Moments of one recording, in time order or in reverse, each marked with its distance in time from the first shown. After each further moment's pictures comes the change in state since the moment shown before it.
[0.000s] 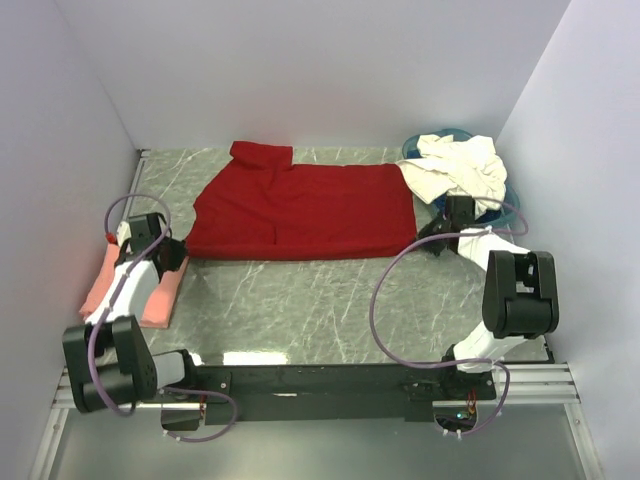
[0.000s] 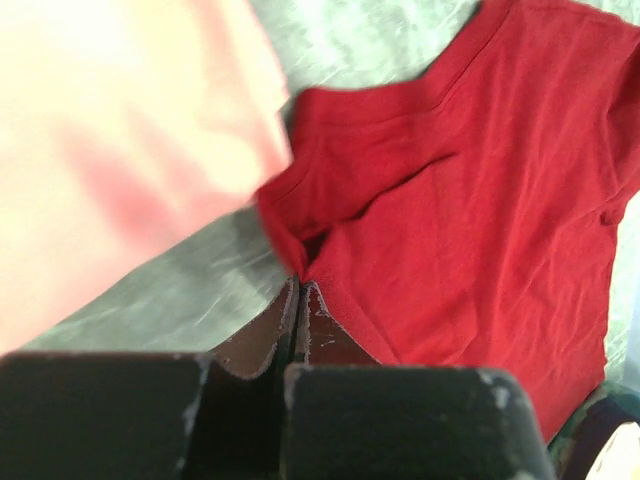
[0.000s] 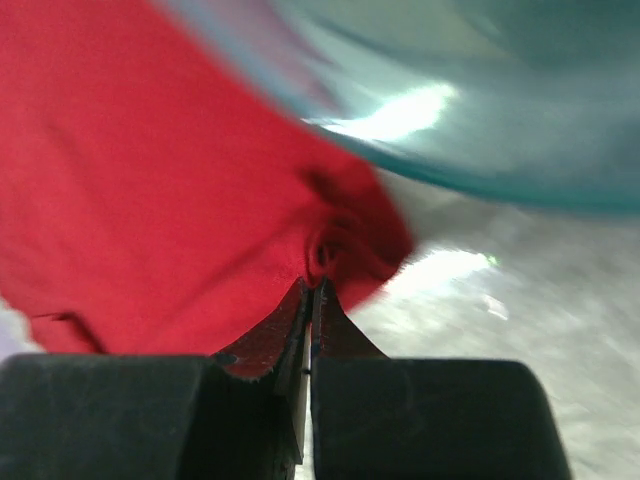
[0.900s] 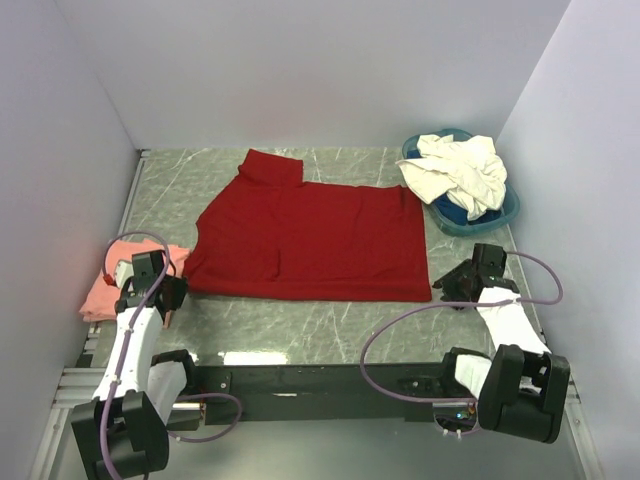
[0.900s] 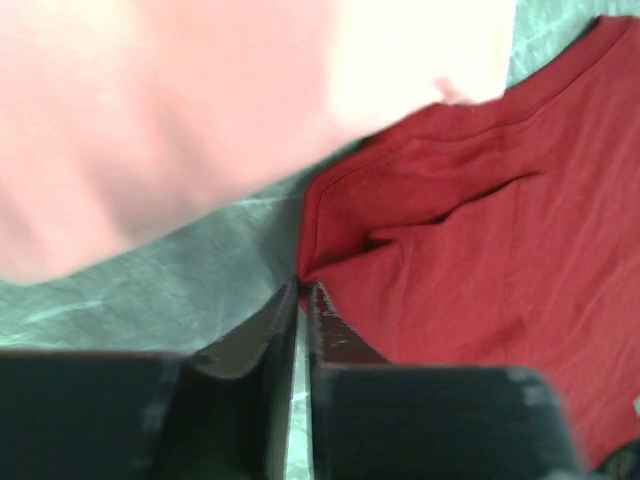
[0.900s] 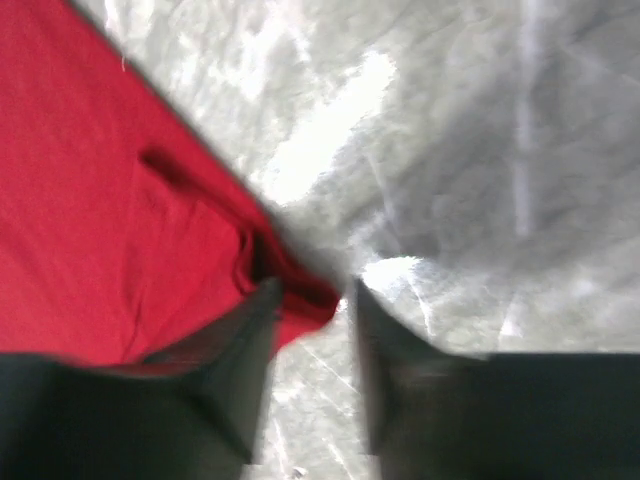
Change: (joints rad) left arm 0.000 -0.412 -0.246 -0.256 -0.076 -0.041; right arm -0.185 -0.552 -0.412 -0.295 0.071 -0.016
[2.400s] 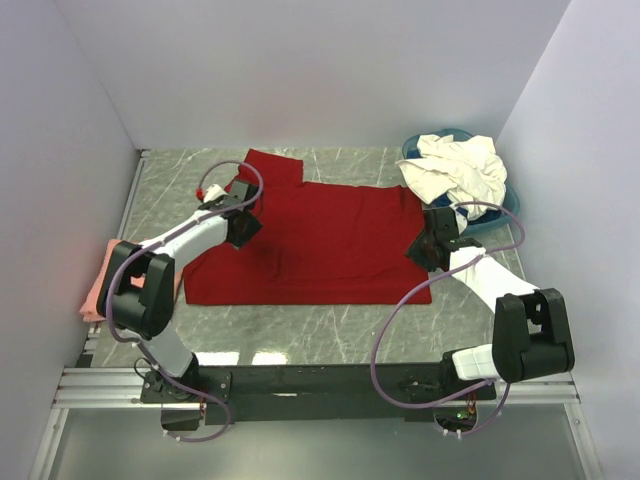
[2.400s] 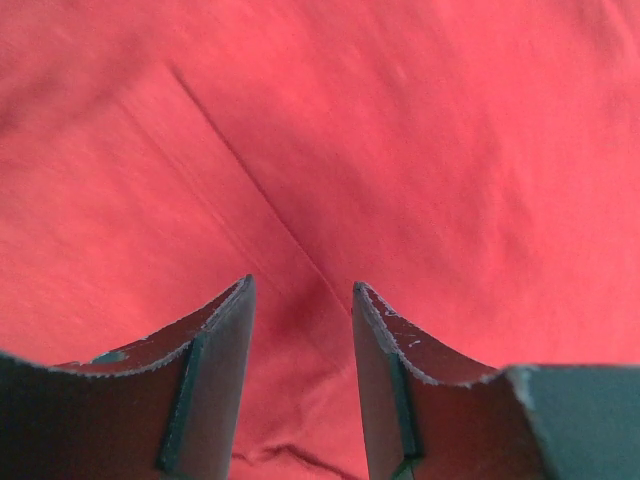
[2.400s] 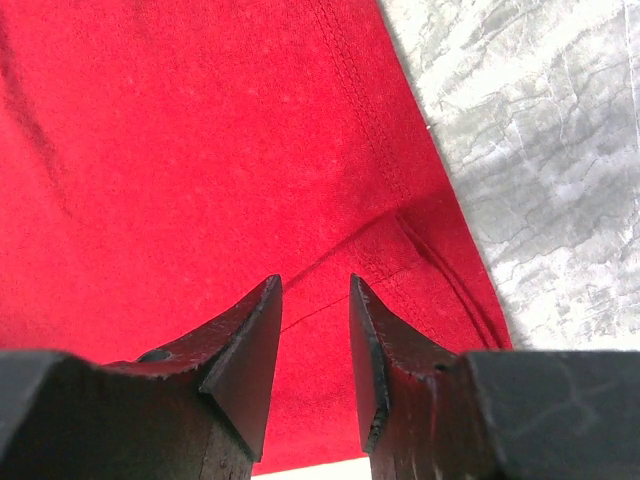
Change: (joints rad) left arm -0.569 0.811 0.660 0.034 -0.254 -0.064; right arm 0.386 0.299 0.272 0.124 0.238 -0.021
